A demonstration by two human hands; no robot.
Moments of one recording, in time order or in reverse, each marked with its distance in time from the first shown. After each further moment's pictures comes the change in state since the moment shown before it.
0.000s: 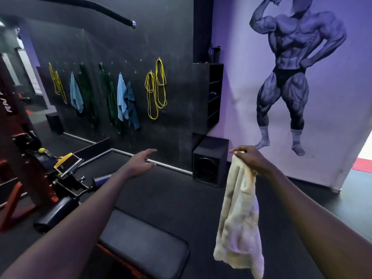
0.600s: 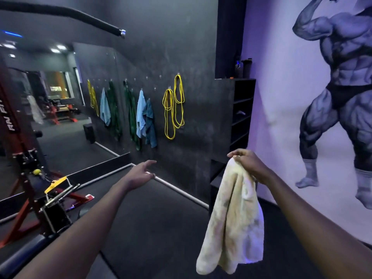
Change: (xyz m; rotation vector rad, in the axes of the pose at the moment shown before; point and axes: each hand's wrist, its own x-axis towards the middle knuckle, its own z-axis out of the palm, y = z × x) left_hand 0.333 0.017 0.047 0.043 0.122 -0.169; right_hand 0.420 0.067 -0.022 0.156 -0.142 -0.112
